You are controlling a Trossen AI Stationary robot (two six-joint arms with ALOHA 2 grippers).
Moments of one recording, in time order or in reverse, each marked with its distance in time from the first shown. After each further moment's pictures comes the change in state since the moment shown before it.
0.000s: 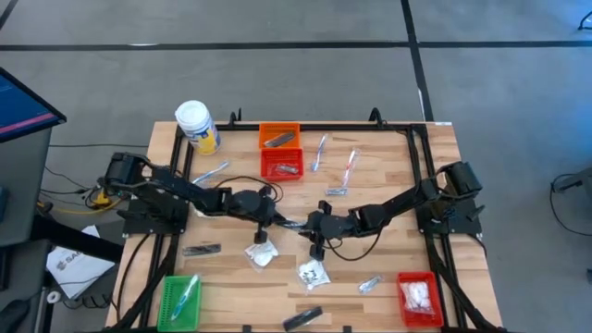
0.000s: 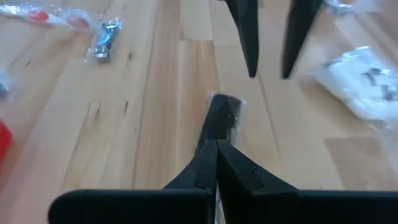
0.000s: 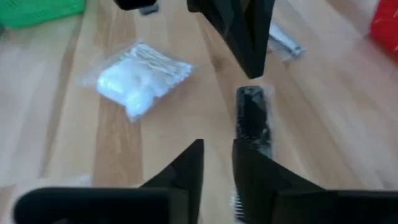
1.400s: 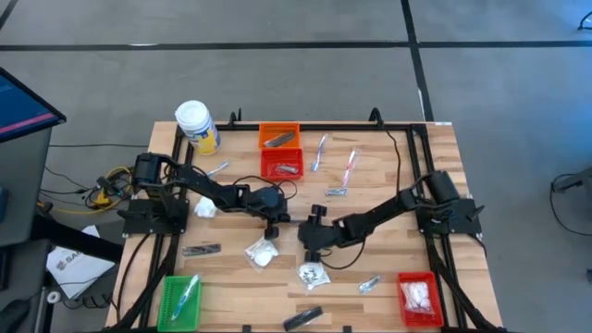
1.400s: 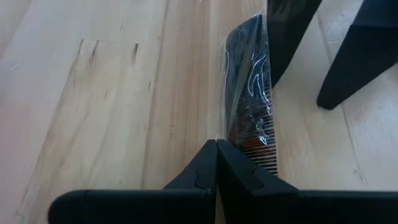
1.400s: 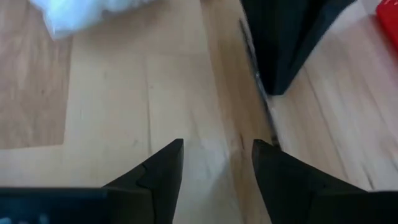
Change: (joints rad) left arm 0.080 0.194 0.139 -0.150 0.059 -0.052; right arm 0.014 0.208 0.193 -0.258 0.133 -0.150
